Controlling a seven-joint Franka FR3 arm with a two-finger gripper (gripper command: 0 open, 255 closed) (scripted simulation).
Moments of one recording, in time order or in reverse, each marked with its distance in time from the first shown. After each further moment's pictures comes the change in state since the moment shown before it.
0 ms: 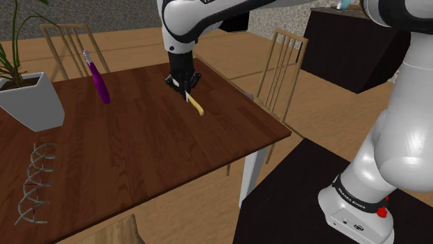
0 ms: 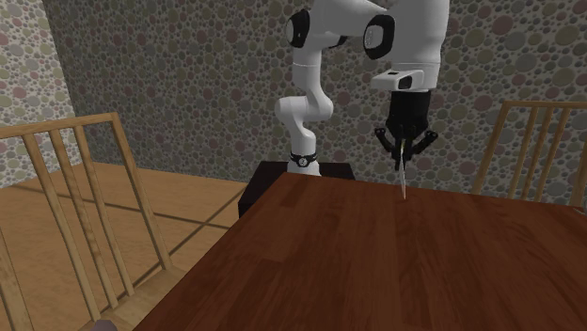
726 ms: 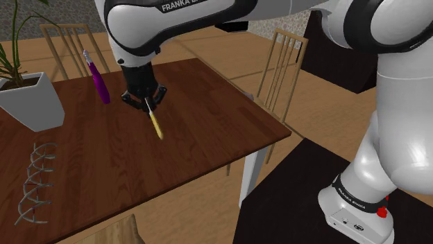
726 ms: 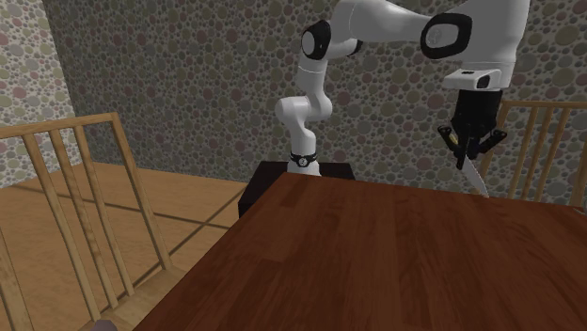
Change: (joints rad) arm 0.174 0.201 0.065 0.286 -0.059 -0.091 0.235
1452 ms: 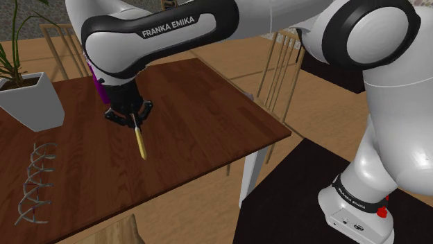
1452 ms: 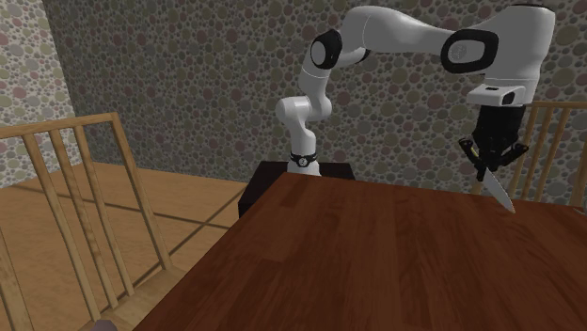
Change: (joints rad) arm 0.076 0.121 0.010 0.109 -0.031 0.008 0.081
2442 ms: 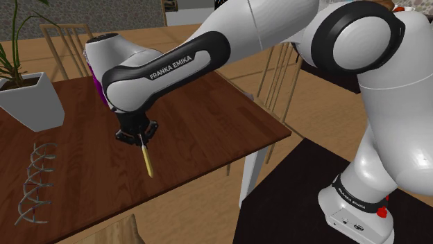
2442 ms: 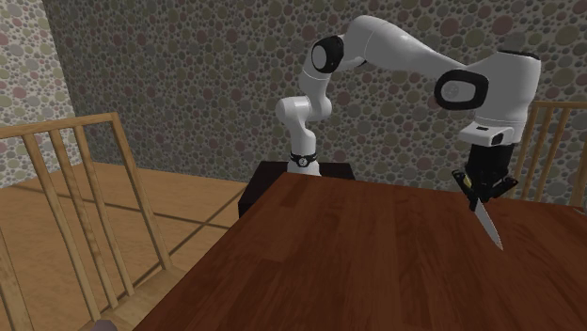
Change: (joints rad) arm -0.002 0.048 -0.008 -0.128 -0.014 0.175 0.011
